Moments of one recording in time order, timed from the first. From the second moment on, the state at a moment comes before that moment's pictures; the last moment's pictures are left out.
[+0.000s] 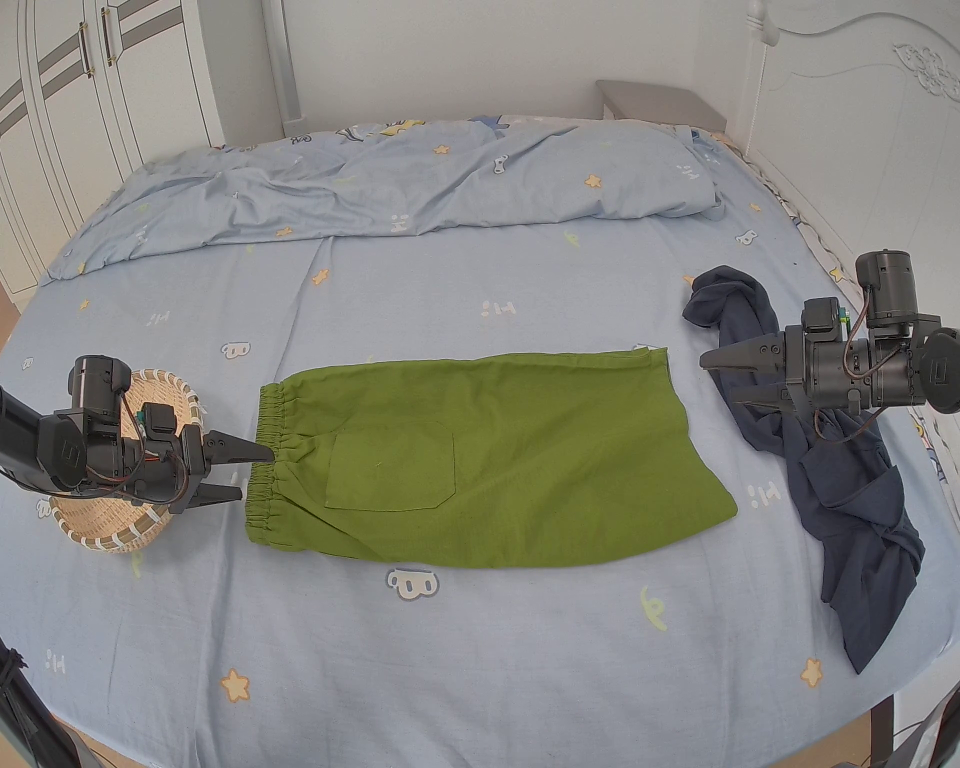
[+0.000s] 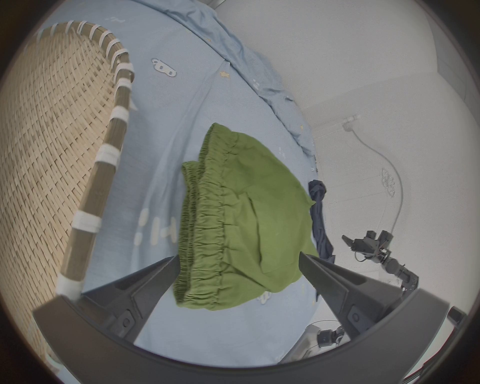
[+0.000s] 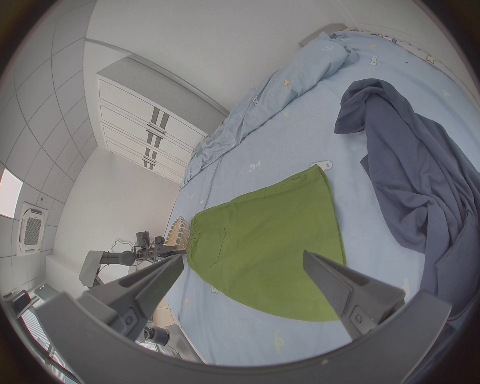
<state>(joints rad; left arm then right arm) 0.17 1.89 -0.97 -0.14 -0.82 -0.32 0.08 1.77 -1.19 -0.01 0.73 0.33</state>
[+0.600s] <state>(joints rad) 0.11 2.02 -1.03 -0.18 -0.73 -0.29 0.09 1.77 -1.18 -0.01 0.73 0.33</state>
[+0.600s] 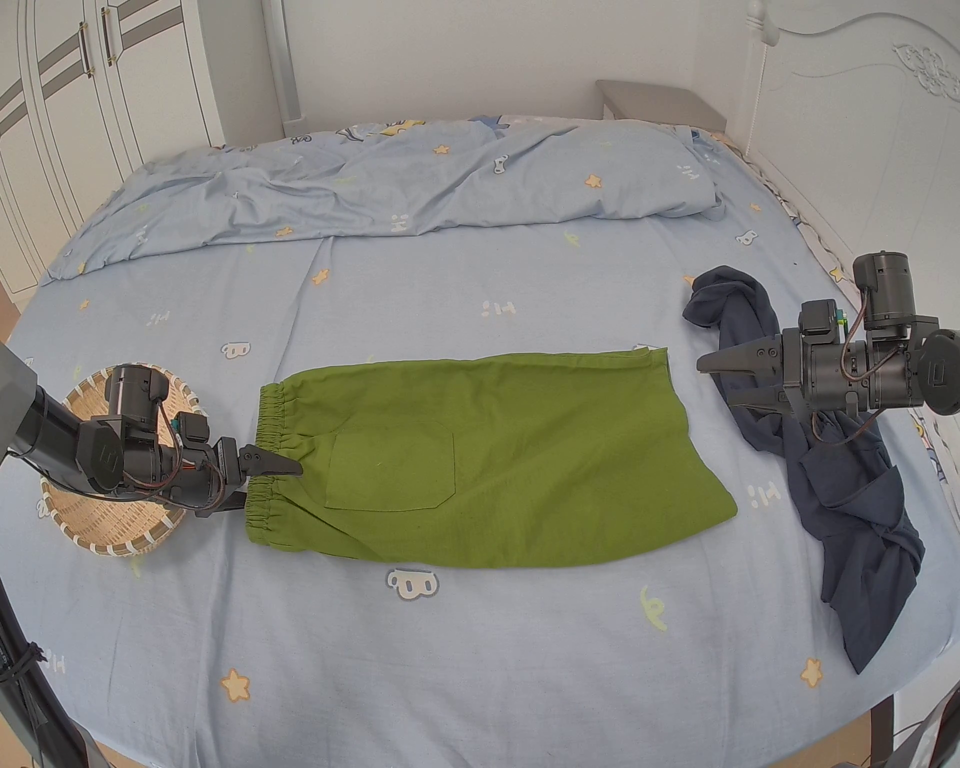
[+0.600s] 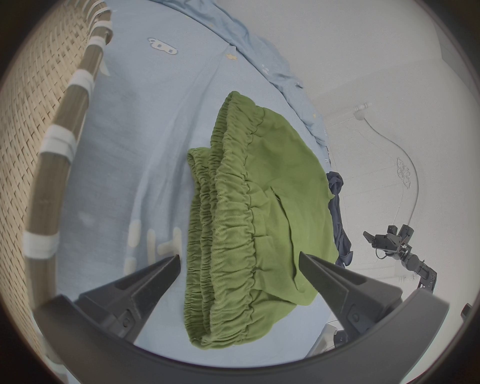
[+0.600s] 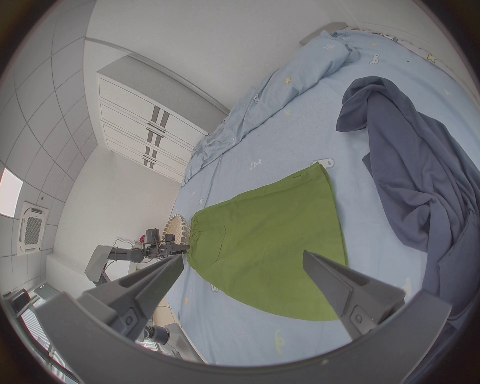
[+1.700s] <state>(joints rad) 0.06 2.07 -1.08 -0.23 -0.70 -0.46 0.06 1.87 -1.22 0.00 0.70 0.33</state>
